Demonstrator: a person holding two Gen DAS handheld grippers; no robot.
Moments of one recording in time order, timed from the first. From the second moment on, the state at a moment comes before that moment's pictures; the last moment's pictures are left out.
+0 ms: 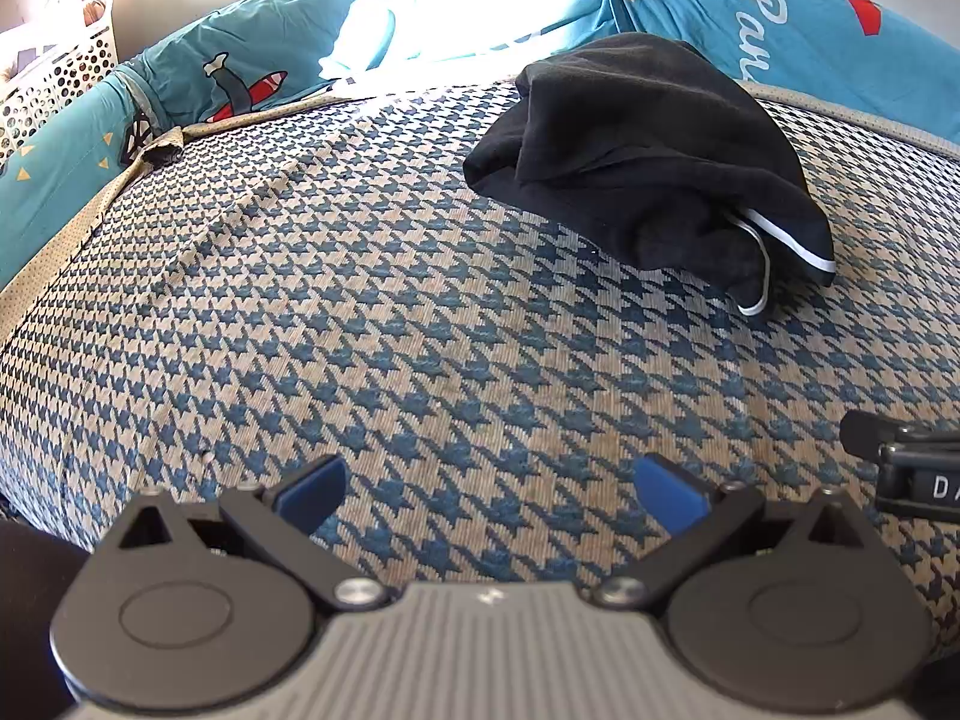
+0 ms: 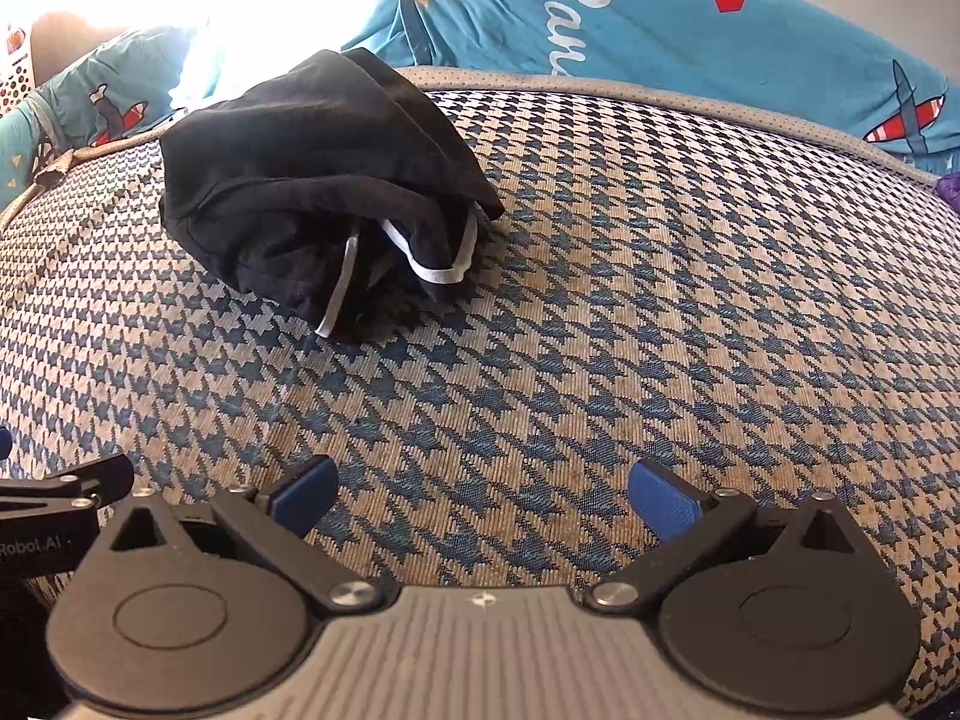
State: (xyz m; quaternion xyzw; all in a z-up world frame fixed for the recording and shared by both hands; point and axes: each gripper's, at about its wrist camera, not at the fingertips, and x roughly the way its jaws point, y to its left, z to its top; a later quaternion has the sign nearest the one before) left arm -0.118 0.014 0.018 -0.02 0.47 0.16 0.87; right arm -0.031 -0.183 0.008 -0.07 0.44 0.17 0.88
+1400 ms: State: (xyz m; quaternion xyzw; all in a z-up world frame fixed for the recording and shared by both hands) left arm -0.118 0.013 0.018 -0.01 0.47 0.16 0.87; right arm -0.031 -0.180 0.006 -0.08 0.44 0.16 0.88
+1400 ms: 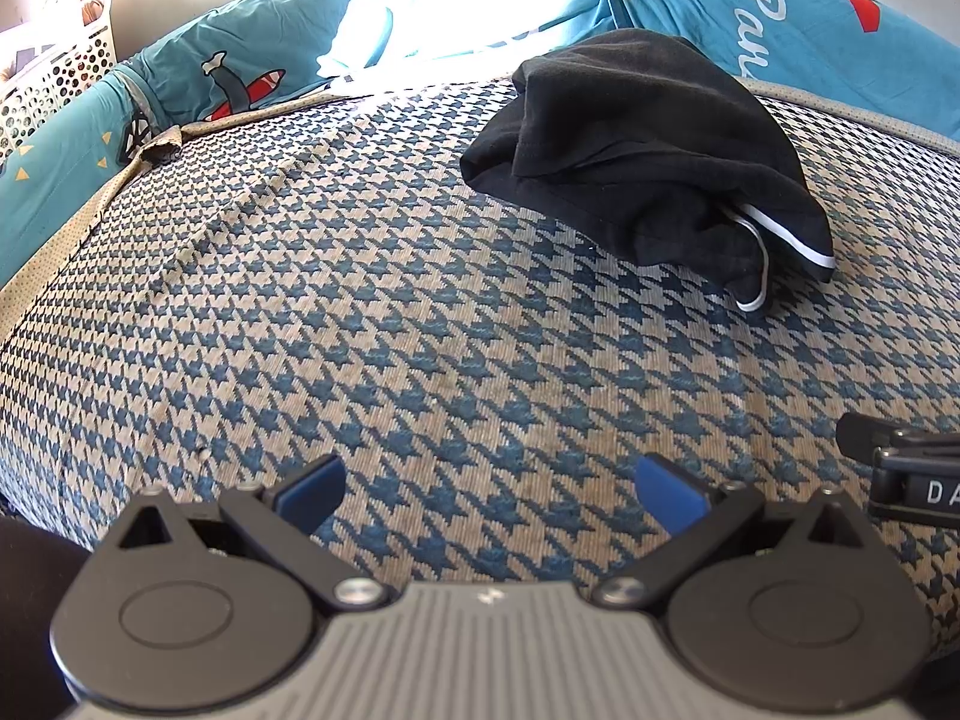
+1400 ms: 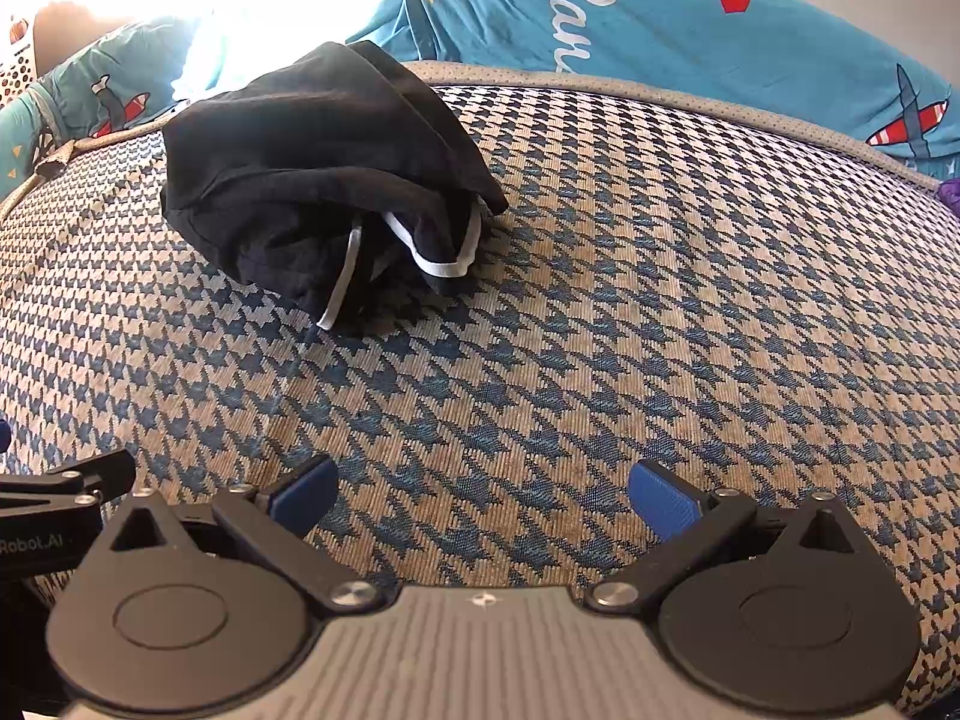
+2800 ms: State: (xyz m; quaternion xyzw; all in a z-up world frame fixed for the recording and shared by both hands) left arm -0.117 0.013 0.014 -0.02 0.47 0.16 0.87; right arm -0.032 -0.175 0.004 -0.09 0.44 0.16 0.88
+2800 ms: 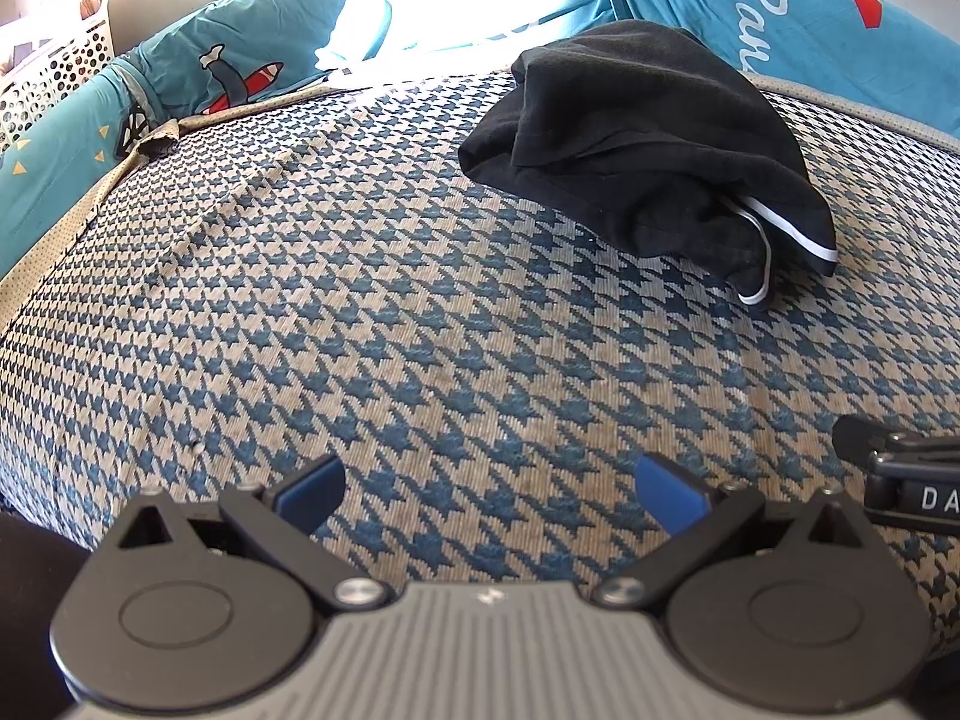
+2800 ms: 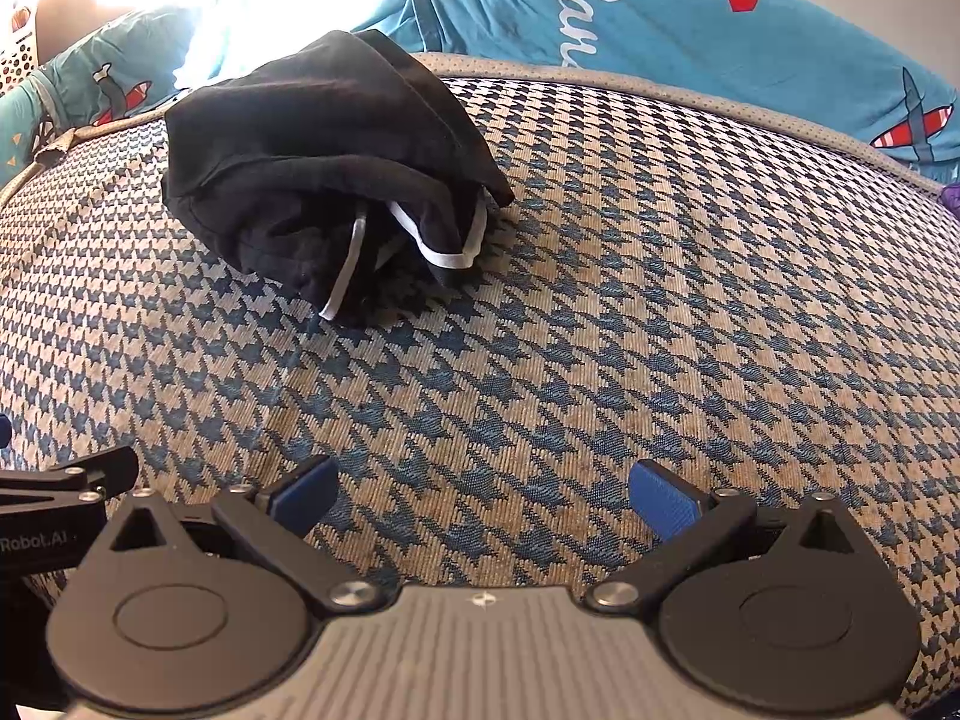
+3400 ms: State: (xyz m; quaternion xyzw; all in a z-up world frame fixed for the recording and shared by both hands) left arm -0.115 0.015 0.011 -0.02 0.47 0.15 0.87; right arm -0.032 -0.172 0.005 -0.09 0.44 0.17 0.88
